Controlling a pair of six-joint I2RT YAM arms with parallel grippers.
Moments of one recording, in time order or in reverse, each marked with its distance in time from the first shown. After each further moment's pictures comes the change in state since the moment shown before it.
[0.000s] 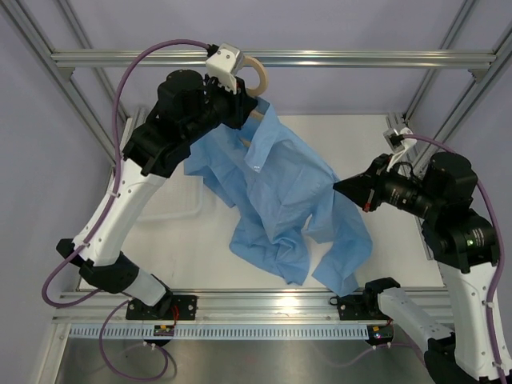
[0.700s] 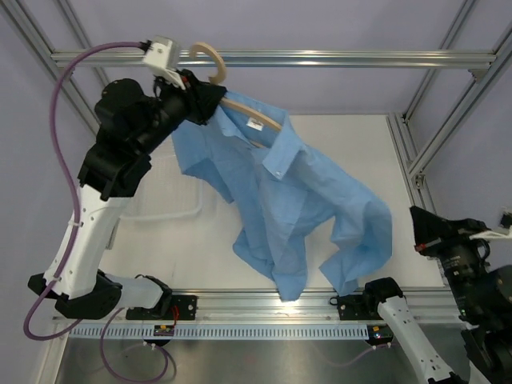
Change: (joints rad) left arm 0.102 -0.178 -0.128 0.115 0.139 -0.164; right arm 0.017 -0.426 -0.054 -0.097 0.724 0.264
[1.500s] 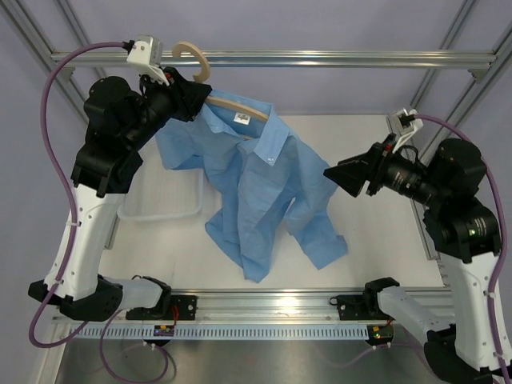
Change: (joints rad) left arm 0.165 -0.040 -0.038 0.016 0.008 -0.046; right arm -0.008 0.443 0.113 0.170 -0.651 -0.106
